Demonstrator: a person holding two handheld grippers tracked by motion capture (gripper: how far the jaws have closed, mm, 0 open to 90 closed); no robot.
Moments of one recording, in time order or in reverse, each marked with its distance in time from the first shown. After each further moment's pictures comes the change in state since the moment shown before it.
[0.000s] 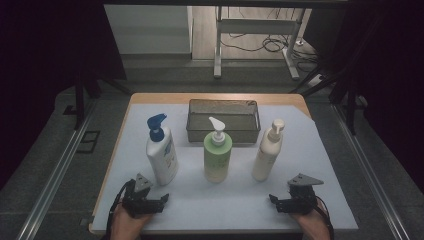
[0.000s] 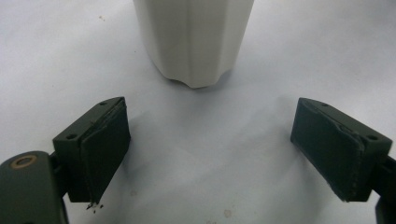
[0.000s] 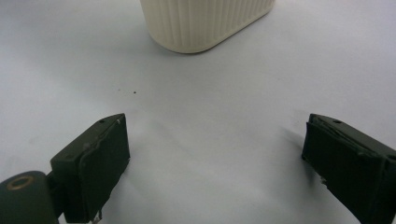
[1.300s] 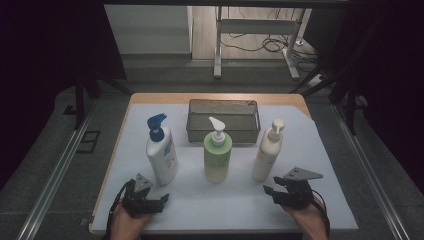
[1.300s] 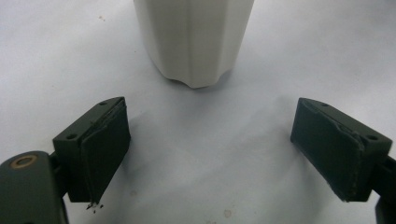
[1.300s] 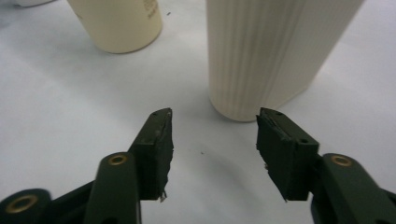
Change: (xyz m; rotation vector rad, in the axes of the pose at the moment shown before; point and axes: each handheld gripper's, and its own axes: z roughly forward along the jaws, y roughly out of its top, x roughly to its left) left arm 0.000 0.000 0.000 -0.002 -0.001 -0.001; right arm 0.021 0.036 -0.019 -0.079 0.114 -0.018
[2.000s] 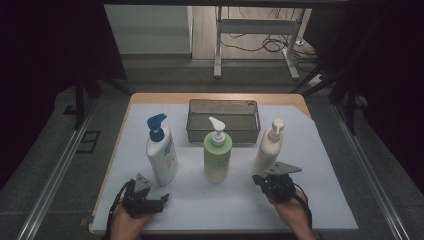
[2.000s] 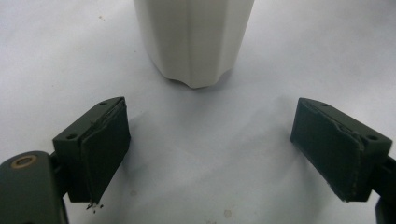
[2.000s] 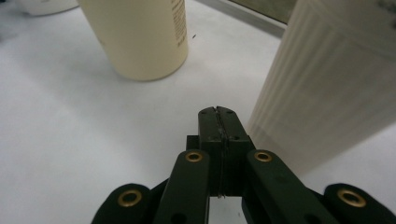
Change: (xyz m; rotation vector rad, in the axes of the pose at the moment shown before) left arm 0.000 0.000 0.000 0.001 0.000 0.000; right arm 0.028 0.028 0.028 0.002 -0.003 -0.058
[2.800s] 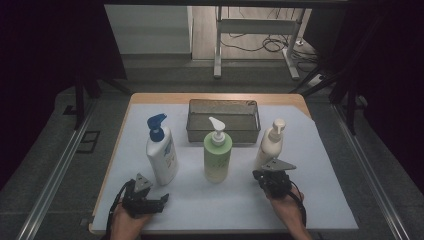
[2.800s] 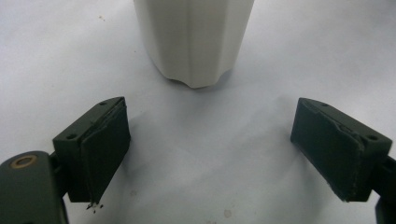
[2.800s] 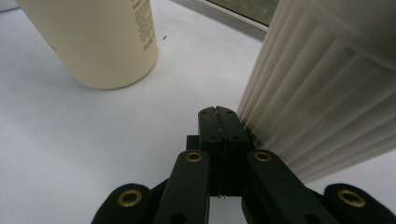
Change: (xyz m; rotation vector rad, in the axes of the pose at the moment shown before) left arm 0.000 0.000 0.000 0.000 0.000 0.000; right arm -0.004 0.001 0.016 0.008 -0.096 0.014
